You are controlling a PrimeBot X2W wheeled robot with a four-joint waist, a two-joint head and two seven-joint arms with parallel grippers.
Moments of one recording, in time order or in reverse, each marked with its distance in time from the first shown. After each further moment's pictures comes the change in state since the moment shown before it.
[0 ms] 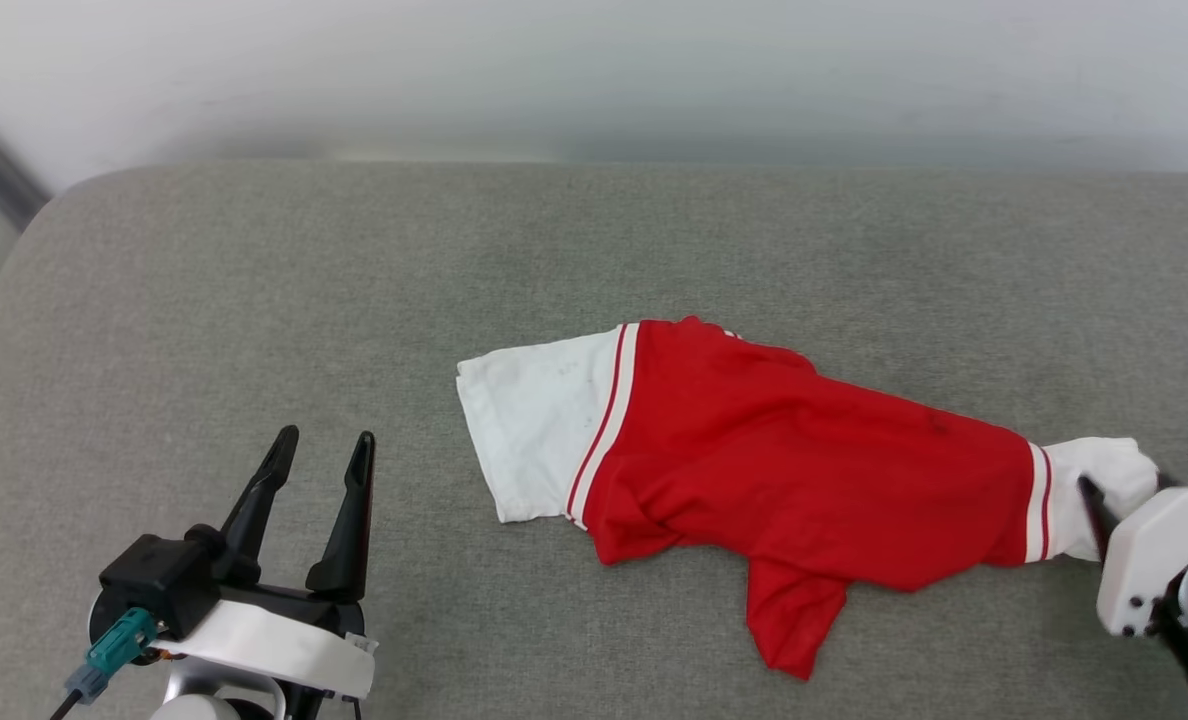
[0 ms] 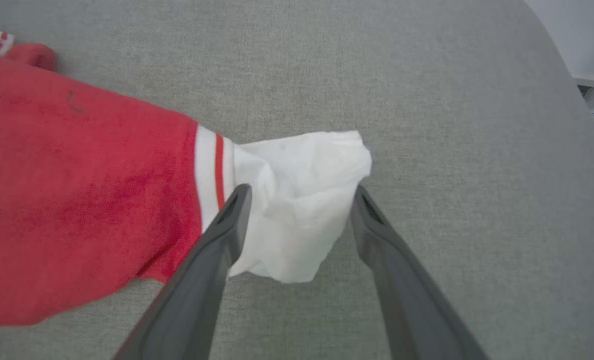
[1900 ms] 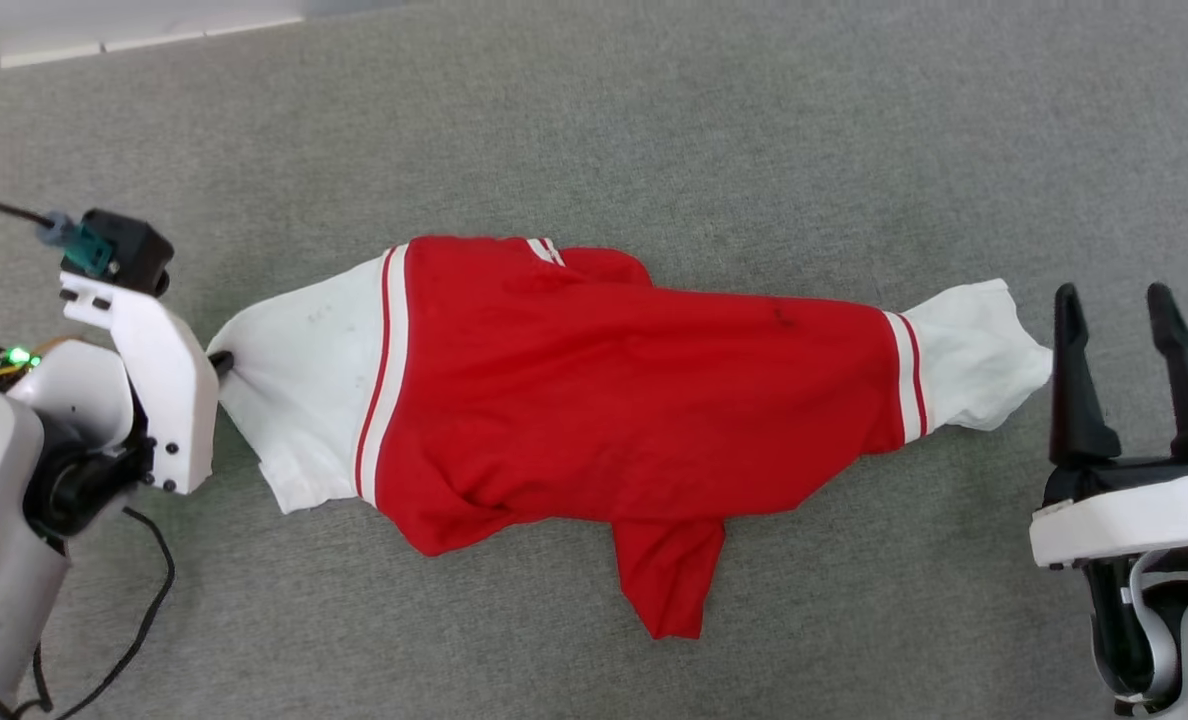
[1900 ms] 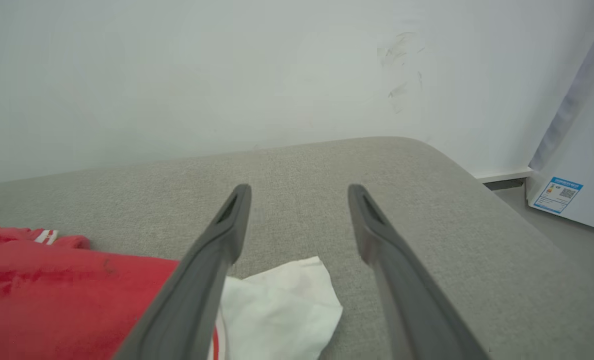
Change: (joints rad) left arm -0.597 0.423 -0.305 0.300 -0.275 0.009 0.990; right arm 0.026 0.204 0.019 -0.380 0.008 0.000 -0.538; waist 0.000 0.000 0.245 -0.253
